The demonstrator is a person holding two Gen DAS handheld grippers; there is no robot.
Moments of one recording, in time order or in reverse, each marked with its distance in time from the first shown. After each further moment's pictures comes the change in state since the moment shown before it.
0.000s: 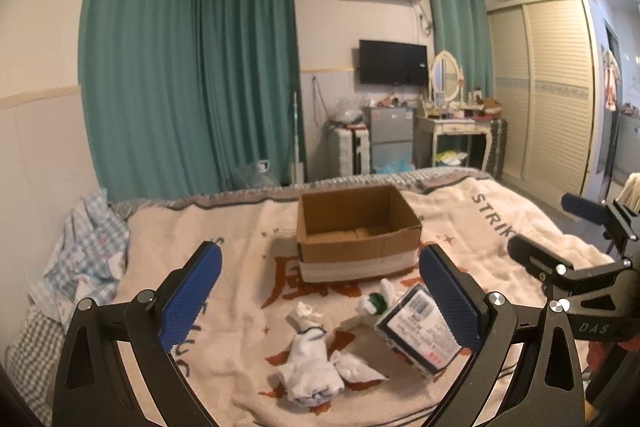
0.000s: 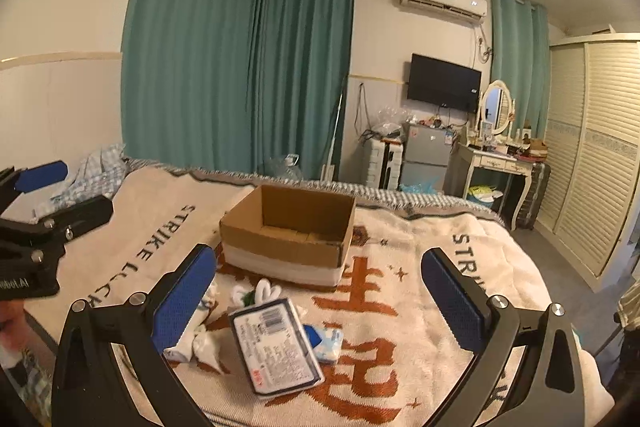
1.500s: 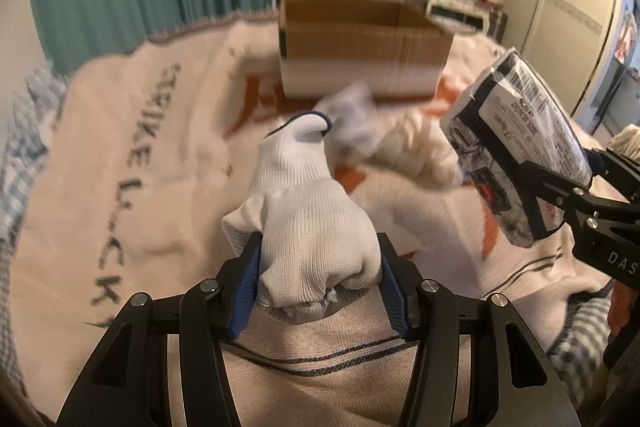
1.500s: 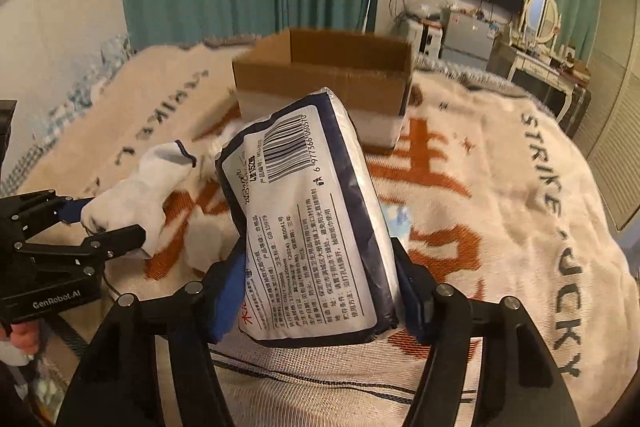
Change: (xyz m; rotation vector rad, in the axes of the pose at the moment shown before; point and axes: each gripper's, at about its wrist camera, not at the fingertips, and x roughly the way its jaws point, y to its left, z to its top) left arm 0.098 0.012 -0.105 -0.019 0.500 -0.099; right arm 0.105 0.025 -0.086 -0.003 0.414 0.104
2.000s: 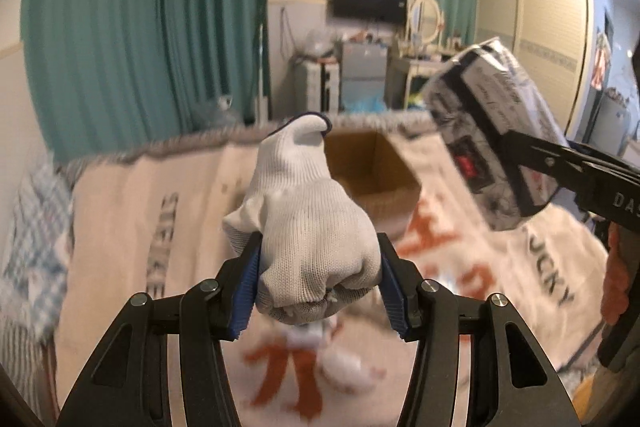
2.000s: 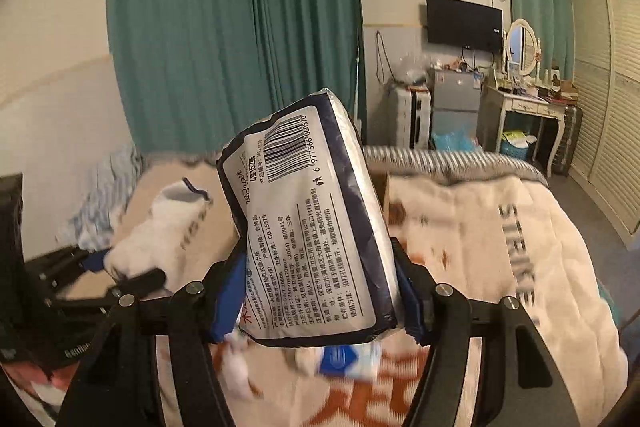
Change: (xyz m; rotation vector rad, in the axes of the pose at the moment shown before) left arm -0.052 -0.008 0.120 0.043 -0.268 -0.053; right arm -0.071 -0.043 0.130 0.119 -0.253 0.053
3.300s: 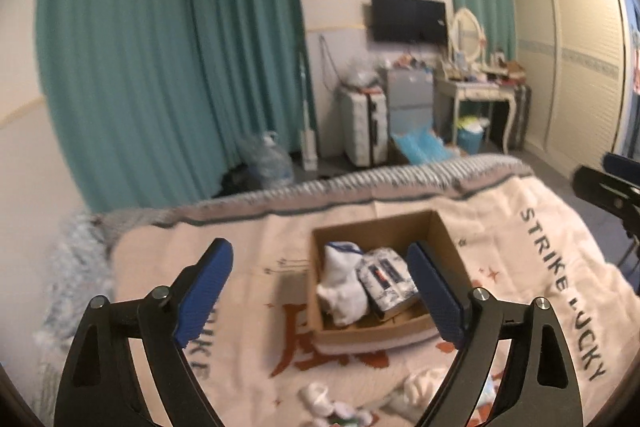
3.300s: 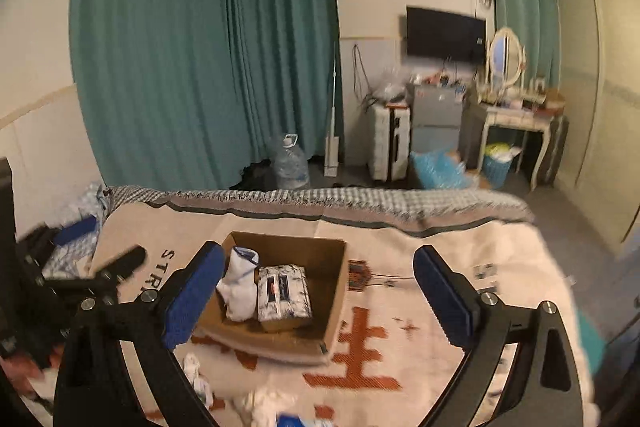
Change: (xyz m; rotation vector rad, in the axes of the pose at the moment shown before) left arm 0.017 -0.015 0.108 -0.004 -0.039 0.229; right arm 0.025 -0.052 0.092 0.003 -0.035 -0.081
